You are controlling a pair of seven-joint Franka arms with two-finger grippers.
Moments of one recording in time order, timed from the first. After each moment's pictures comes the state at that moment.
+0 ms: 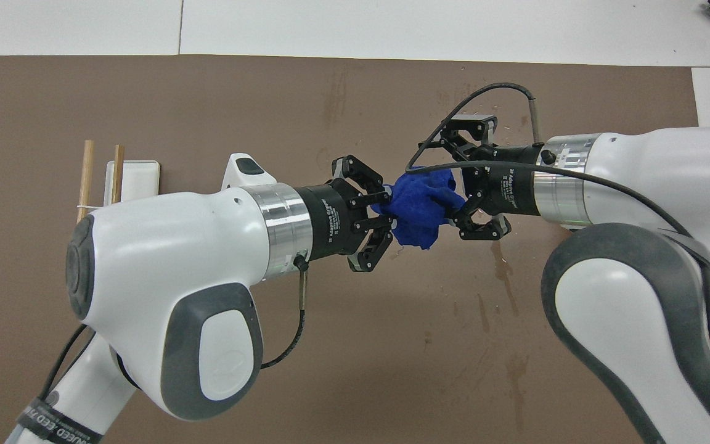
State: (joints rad) left arm -0.48 0.00 -0.21 -1.88 -0.81 2.53 -1.77; right arm 0.30 0.00 0.01 -1.86 0.68 2.20 1.20
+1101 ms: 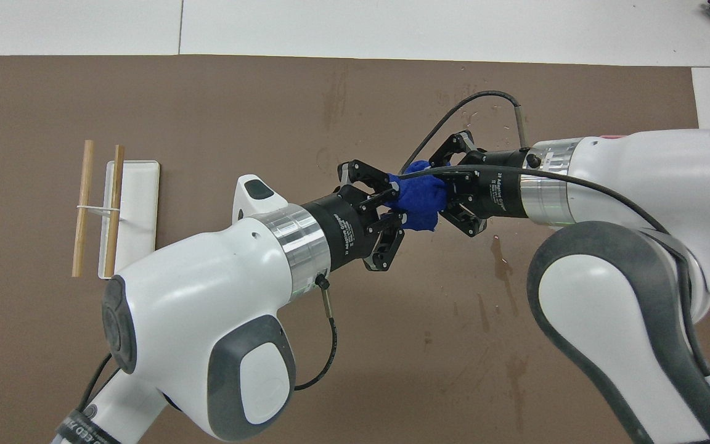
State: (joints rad) left arm -0.54 0.00 -0.21 -1.94 -0.81 2.73 -1.78; right arm 0.30 0.01 0.02 -1.87 0.68 2.17 1.16
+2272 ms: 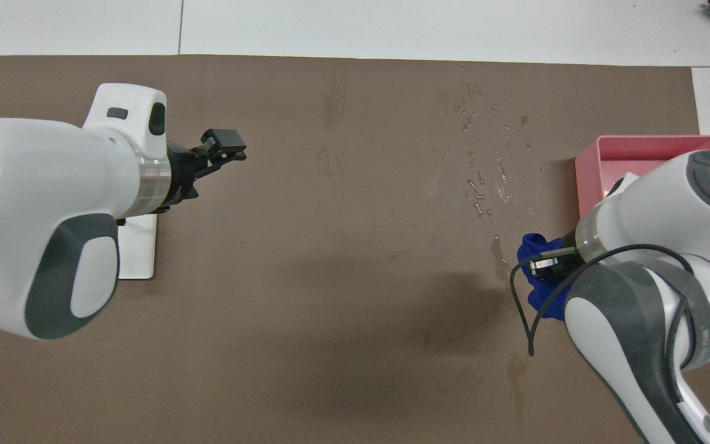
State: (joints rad) left arm -0.16 -0.01 -0.17 -1.86 -0.15 2.15 -0.70; right arm 0.16 -0.11 0.00 -2.07 0.04 1.78 0.05
